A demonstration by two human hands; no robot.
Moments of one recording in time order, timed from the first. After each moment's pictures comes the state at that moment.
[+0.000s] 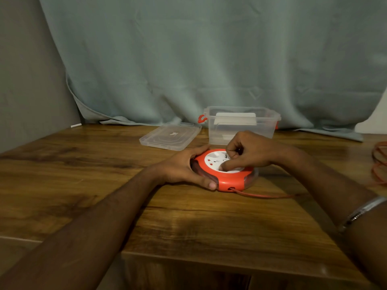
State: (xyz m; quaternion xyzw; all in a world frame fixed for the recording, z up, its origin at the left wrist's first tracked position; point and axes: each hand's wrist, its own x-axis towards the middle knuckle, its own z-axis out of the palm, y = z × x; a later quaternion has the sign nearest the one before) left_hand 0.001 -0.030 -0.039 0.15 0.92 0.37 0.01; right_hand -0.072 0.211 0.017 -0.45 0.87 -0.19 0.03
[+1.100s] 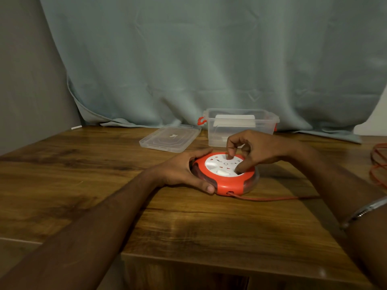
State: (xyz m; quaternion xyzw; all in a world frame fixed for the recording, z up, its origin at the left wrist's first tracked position) left_hand 0.003 -0.030 -0.039 0.16 0.91 0.38 0.02; right_hand -0.082 0.228 0.028 -0.46 0.86 -0.21 0.06
